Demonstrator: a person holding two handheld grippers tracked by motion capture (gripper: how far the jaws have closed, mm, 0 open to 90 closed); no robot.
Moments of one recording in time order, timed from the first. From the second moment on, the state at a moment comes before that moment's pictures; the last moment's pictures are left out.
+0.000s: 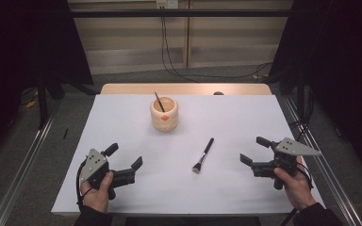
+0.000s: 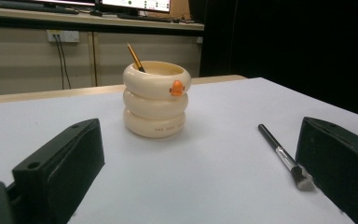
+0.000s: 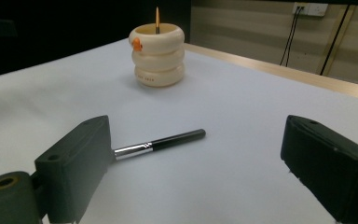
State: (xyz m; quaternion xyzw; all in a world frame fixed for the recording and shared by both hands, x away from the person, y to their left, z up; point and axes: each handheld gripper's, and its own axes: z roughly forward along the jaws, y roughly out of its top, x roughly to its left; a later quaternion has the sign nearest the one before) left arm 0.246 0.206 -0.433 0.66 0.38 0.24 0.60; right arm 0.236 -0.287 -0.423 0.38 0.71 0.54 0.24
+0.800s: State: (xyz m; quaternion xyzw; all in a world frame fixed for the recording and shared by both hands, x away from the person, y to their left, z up) left arm 0.247 0.206 -0.433 0.67 0.37 0.24 0.59; right arm 0.288 -0.259 -0.406 0.35 0.71 0.54 0.28
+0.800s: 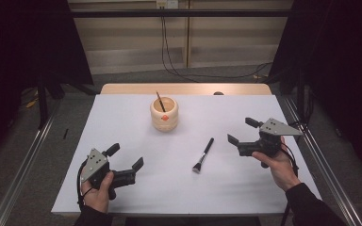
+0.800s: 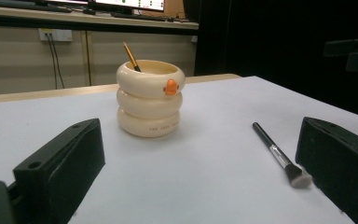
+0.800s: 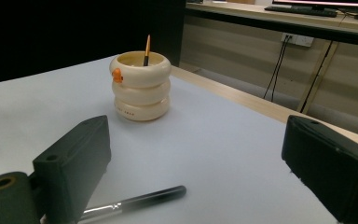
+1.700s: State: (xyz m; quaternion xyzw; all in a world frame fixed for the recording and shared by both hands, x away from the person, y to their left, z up) left arm 0.248 0.208 -0.435 0.68 0.37 0.25 0.59; right arm 0.337 -0.219 -0.396 0.30 0.76 0.54 0.21
